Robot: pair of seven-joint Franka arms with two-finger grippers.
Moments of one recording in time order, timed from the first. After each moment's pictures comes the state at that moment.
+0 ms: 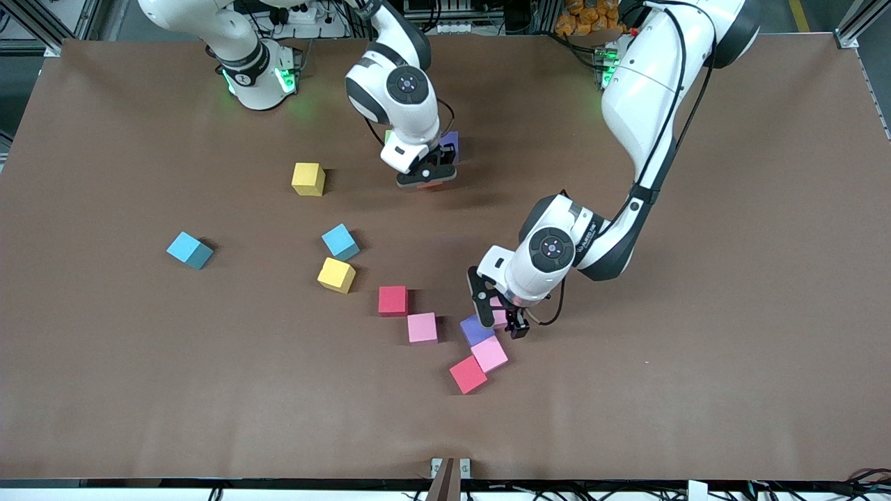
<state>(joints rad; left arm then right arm) -0.45 0.85 -0.14 -1.37 0.03 2.34 0.78 0.72 0.37 0.20 -2.02 0.01 2.35 0.78</state>
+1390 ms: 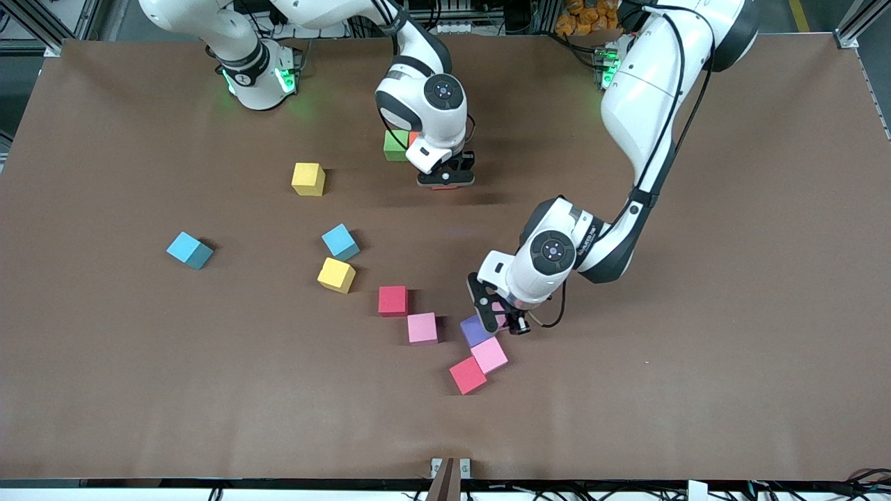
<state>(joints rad) -0.44 0.85 -0.14 -1.36 0.03 2.30 0.66 0.79 0.51 0.24 -1.95 -0.09 2.38 1.02</state>
